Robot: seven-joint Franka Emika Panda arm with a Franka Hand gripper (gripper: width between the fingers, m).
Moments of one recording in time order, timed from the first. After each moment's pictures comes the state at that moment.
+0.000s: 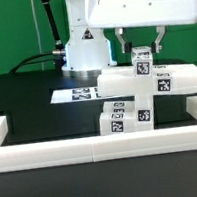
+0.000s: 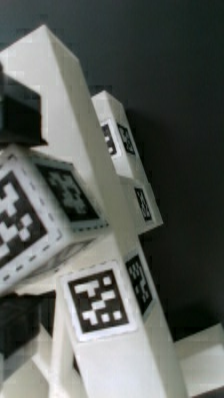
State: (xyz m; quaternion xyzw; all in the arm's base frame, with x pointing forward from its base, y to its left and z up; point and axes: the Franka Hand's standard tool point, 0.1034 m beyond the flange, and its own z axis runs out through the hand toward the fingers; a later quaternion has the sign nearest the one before) arm 0.515 0.060 0.125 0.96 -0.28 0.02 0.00
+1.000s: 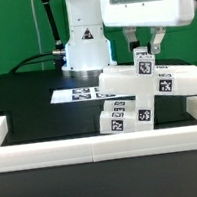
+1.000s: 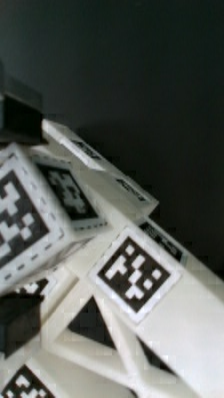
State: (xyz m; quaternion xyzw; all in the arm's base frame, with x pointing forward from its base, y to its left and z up) arm 0.515 0.064 0.125 0.84 -0.54 0.01 -0.01
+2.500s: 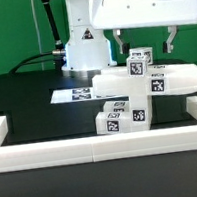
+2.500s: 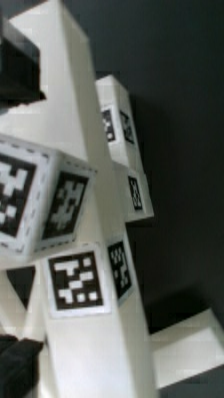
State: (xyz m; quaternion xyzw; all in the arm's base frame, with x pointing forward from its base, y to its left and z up) arm 0.514 0.068 0.123 0.98 -0.20 0.02 0.00
